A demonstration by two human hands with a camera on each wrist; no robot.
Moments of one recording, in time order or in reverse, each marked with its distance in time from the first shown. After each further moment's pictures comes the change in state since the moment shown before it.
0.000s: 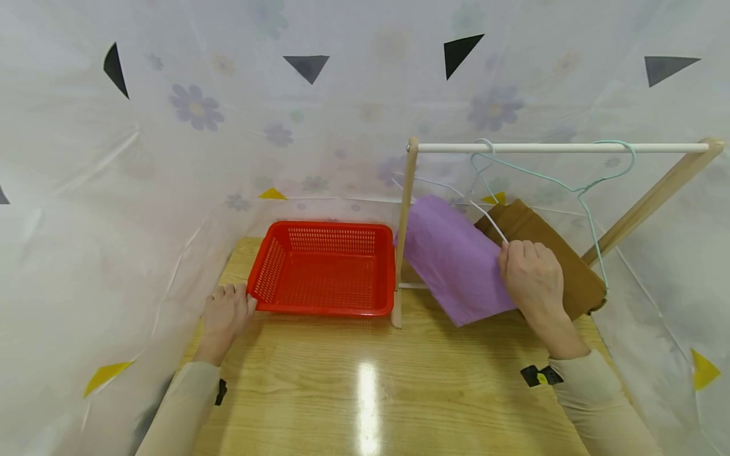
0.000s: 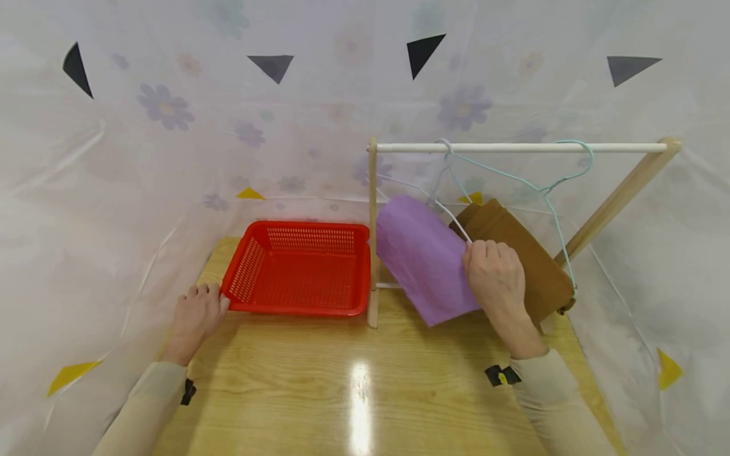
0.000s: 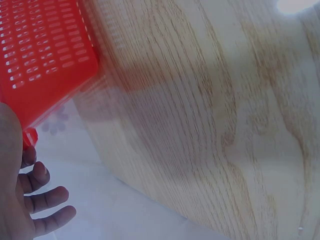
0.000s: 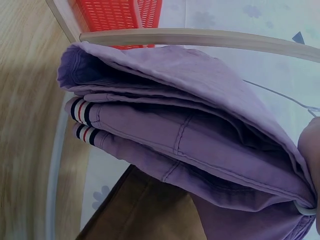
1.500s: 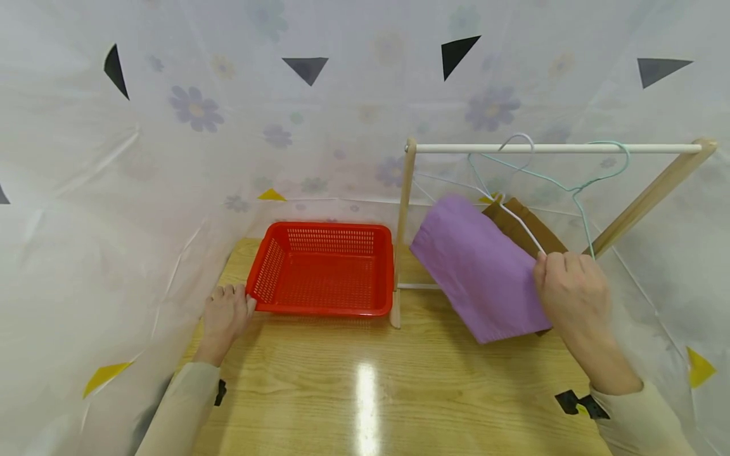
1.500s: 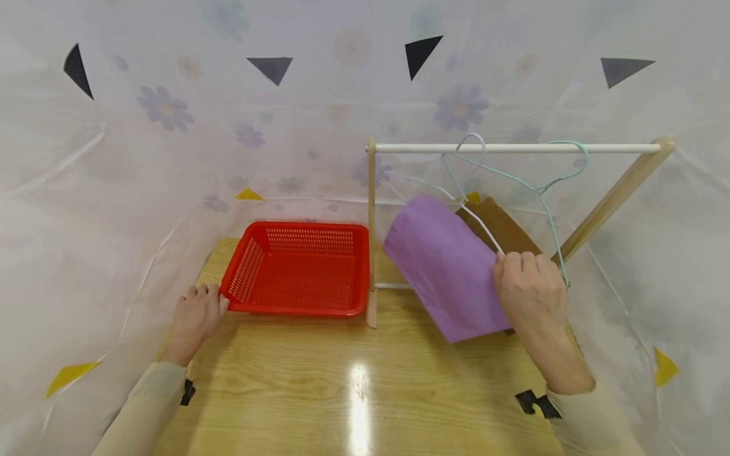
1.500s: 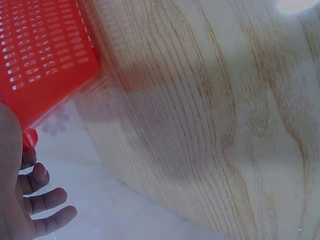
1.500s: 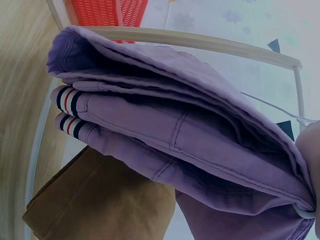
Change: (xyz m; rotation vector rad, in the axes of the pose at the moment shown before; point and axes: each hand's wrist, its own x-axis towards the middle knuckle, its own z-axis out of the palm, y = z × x) left_hand -0.001 0.003 -0.003 0.006 0.012 -0.011; right_hand 0.000 0.013 -0.061 -0.015 0.075 0.038
